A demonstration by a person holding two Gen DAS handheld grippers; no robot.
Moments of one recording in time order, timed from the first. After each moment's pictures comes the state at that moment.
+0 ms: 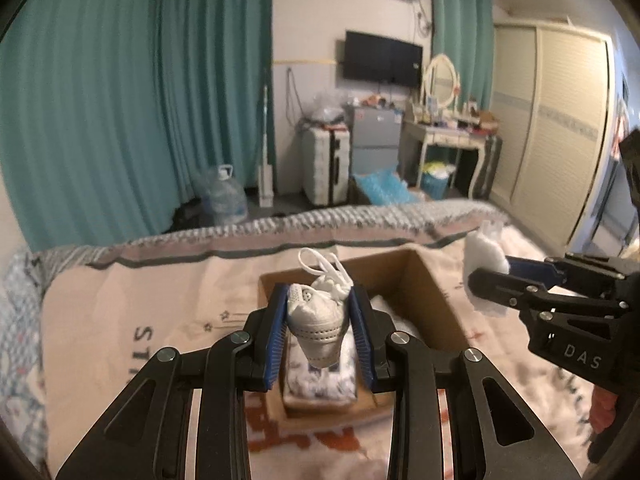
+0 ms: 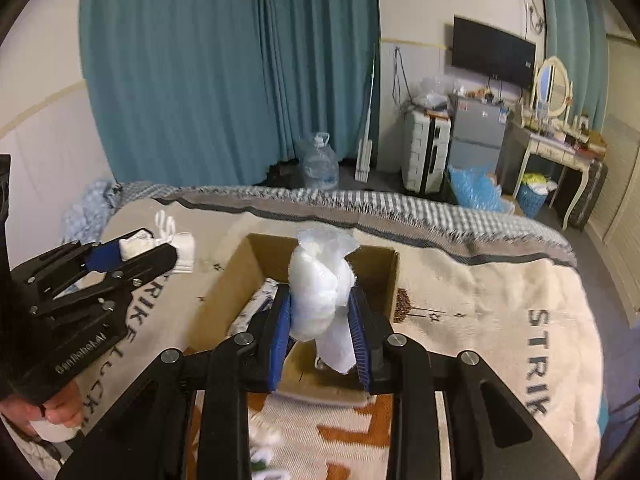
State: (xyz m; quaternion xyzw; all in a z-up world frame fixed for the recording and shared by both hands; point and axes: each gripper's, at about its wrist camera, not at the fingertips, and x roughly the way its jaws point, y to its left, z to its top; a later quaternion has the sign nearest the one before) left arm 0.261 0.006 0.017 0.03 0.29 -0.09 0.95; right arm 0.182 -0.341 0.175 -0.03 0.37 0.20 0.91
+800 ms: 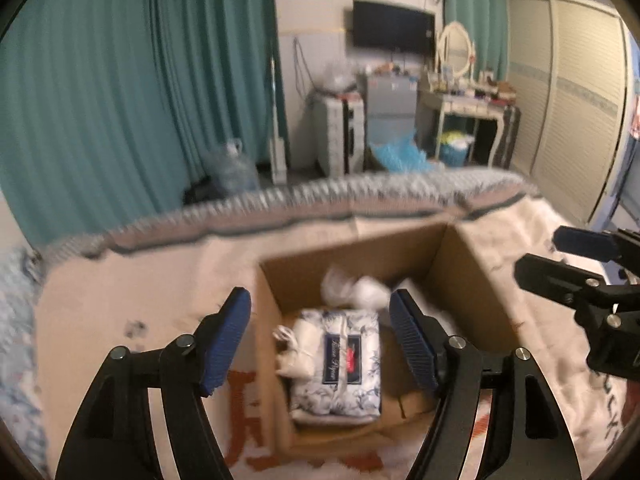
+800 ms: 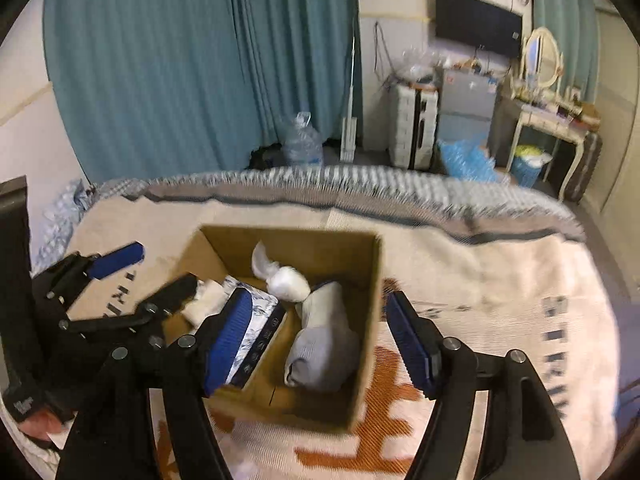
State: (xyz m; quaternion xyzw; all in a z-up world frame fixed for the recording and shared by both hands) left arm 0.276 -0.003 0.013 0.05 0.31 -0.06 0.95; right arm 0.214 -0.359 0.150 -0.01 0.39 0.17 0.91
